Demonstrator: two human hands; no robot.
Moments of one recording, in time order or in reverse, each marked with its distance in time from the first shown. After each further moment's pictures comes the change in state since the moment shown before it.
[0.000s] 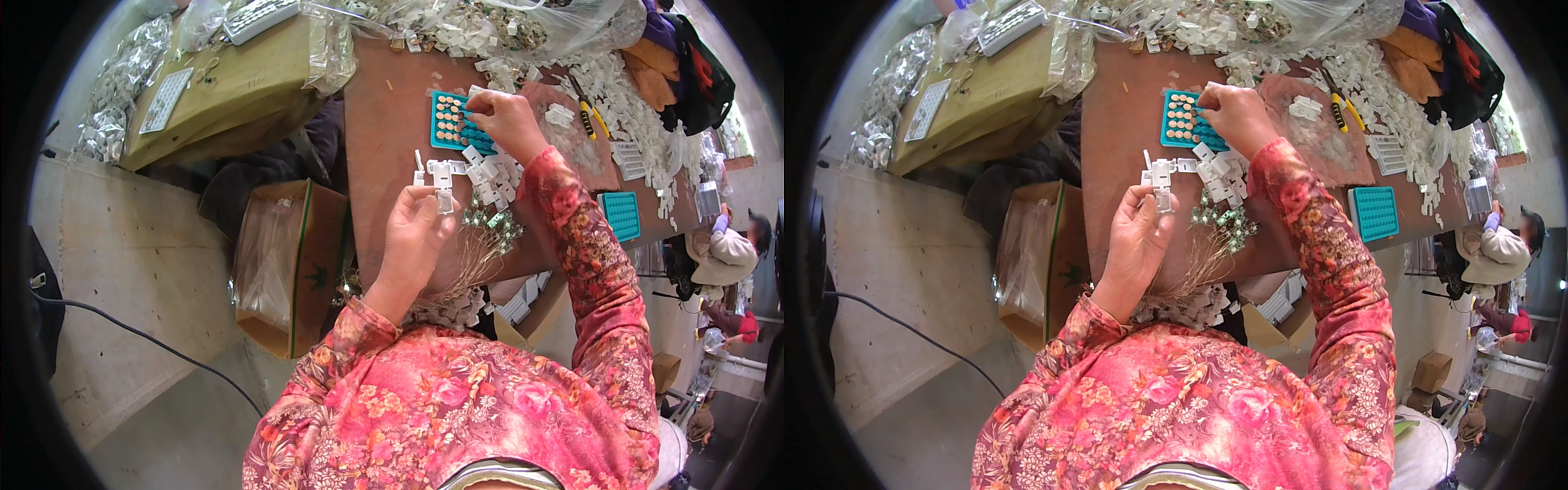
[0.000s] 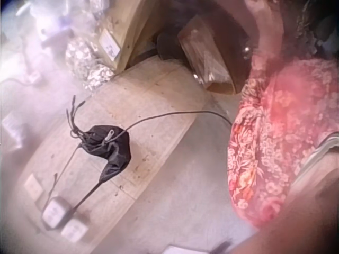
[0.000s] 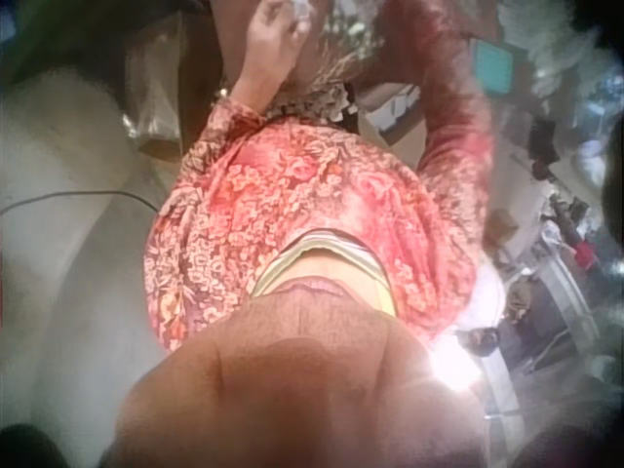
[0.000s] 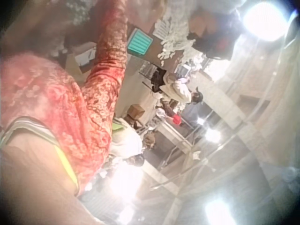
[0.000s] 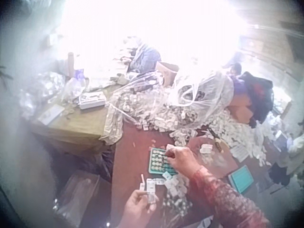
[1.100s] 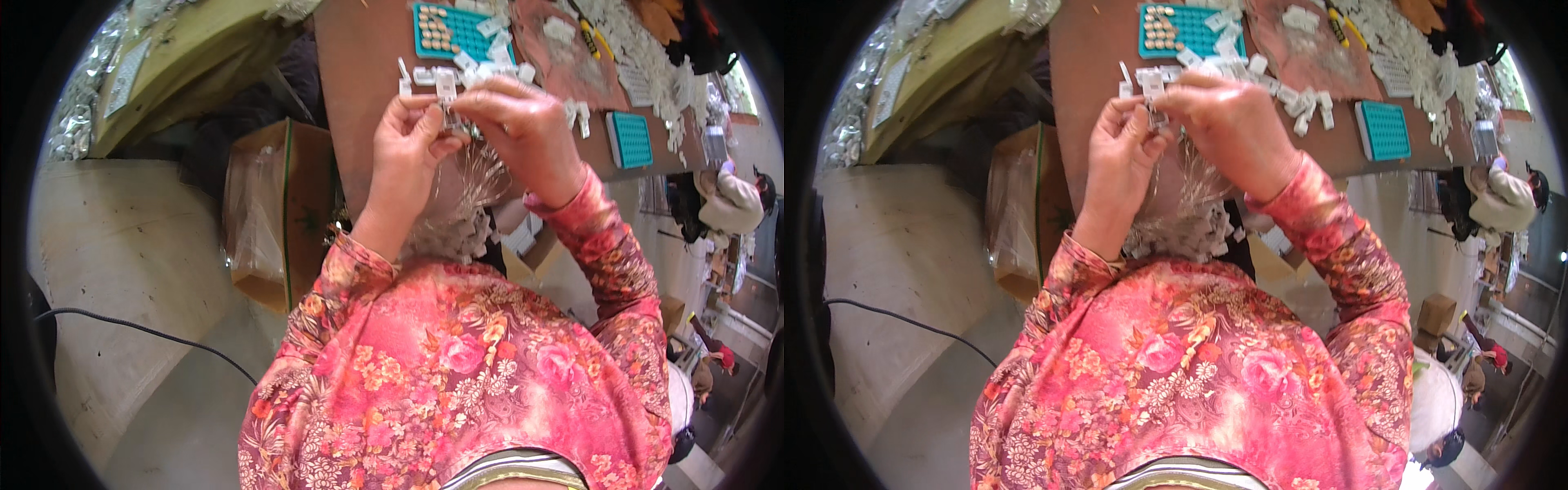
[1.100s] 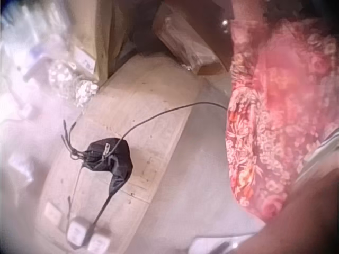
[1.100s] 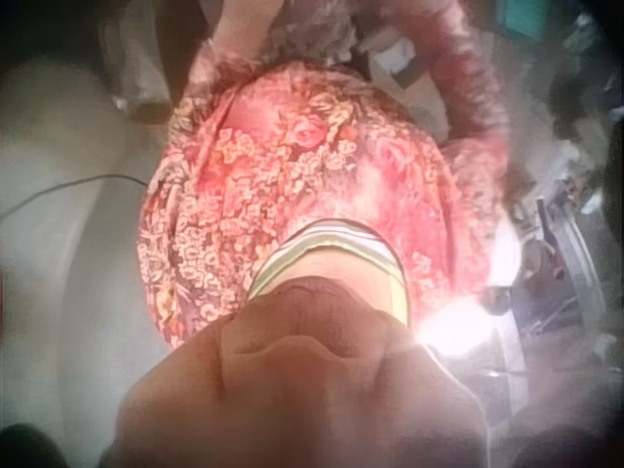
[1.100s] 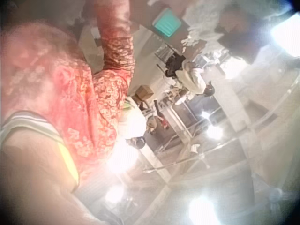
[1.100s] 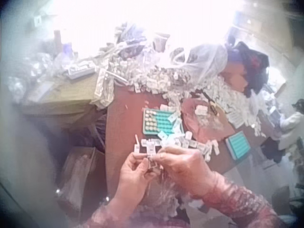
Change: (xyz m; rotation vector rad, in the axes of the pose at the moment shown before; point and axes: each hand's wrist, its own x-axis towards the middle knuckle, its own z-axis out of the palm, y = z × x) left_hand 0.001 -0.006 -0.001 0.156 0.051 0.040; right_hand -0.117 -0.092 -0.019 -0.080 0.084 -0.351
